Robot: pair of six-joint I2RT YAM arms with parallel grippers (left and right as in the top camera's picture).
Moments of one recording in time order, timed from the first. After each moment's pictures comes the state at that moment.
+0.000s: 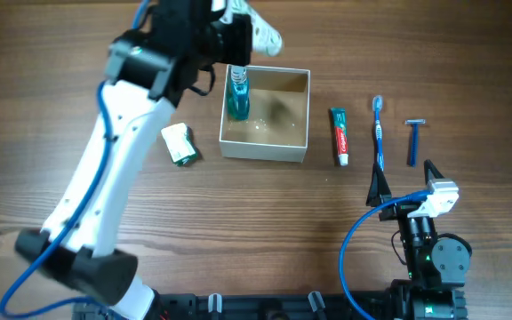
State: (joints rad) left arm -0.42 1.77 1.94 -0.90 0.14 -0.23; right arm -0.05 0.02 0.01 0.01 -0.13 0.11
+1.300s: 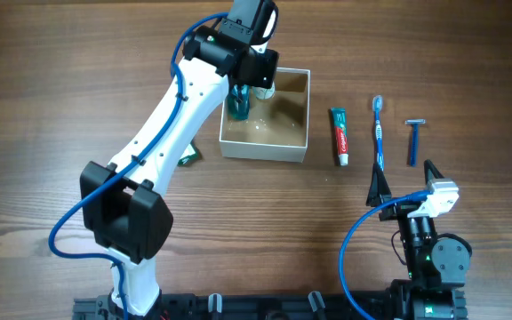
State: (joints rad) left arm -0.50 2.01 1.94 -0.95 -0.02 -0.17; right arm -0.05 0.02 0.01 0.01 -0.13 0.11
